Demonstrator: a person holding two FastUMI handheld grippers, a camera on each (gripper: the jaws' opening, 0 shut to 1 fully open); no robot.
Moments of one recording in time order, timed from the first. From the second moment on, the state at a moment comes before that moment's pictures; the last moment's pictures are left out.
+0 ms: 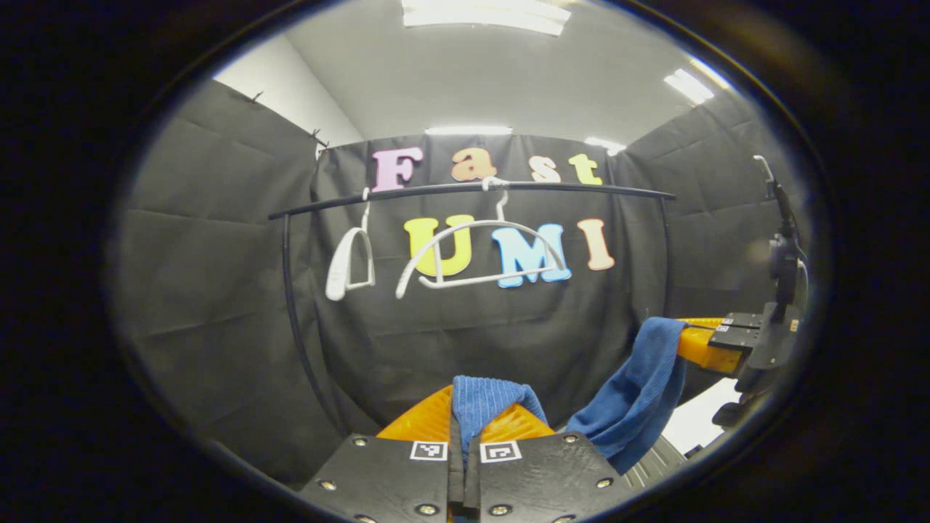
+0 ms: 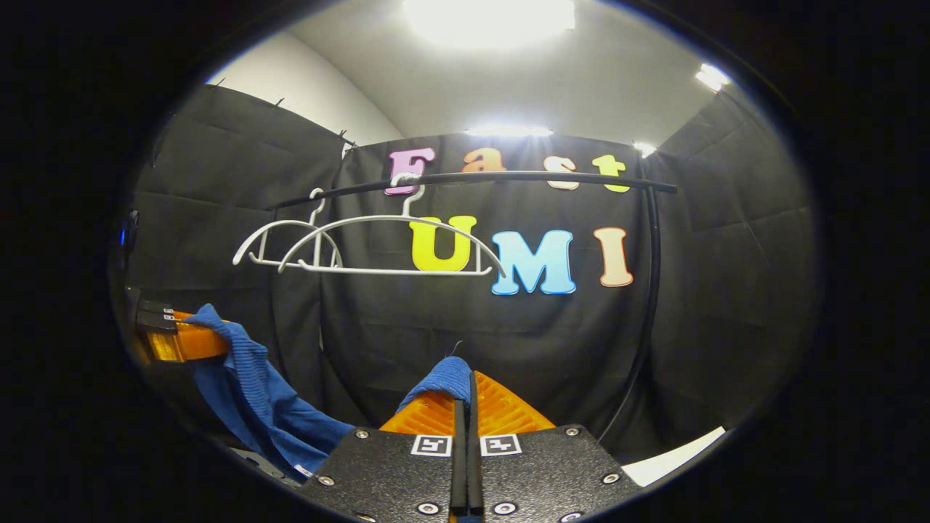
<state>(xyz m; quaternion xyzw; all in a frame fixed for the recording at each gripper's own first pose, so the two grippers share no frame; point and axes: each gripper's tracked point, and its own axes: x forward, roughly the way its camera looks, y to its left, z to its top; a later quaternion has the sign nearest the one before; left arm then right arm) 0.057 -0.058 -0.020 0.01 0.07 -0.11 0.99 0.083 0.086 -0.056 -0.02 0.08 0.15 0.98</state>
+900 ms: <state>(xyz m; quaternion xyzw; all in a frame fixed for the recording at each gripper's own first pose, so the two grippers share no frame) 0.024 -0.076 -0.261 0.01 0.24 -0.10 0.97 0.009 0.109 -0.269 -0.03 0.28 0.16 0.95</state>
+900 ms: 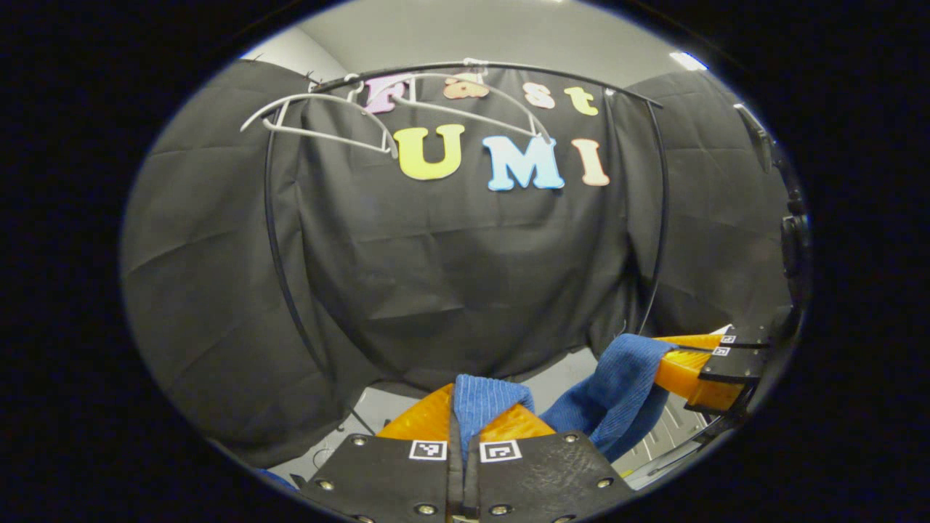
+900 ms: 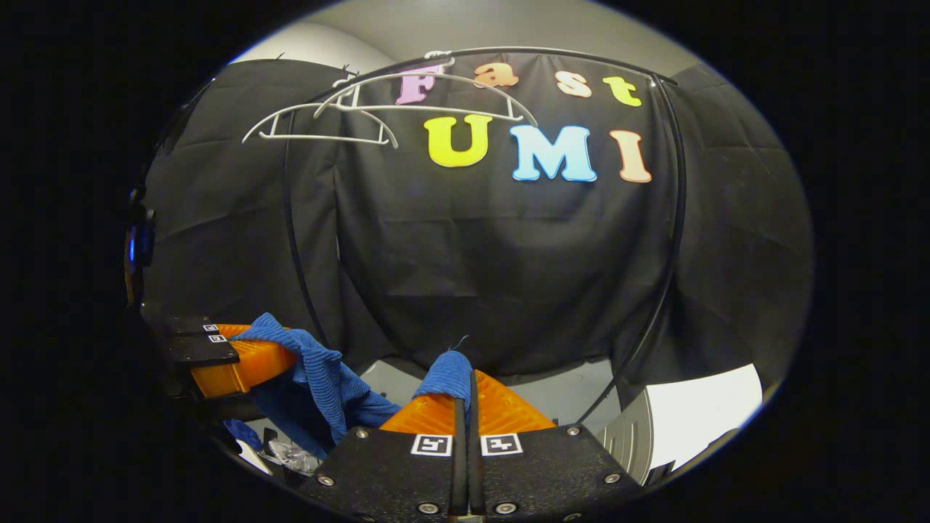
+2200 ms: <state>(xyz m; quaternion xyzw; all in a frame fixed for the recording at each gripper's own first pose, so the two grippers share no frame) -0.026 -0.076 -0.394 0.02 0.36 -0.10 0.93 -0.063 0.086 -0.363 -0.05 0.41 0.16 0.90</state>
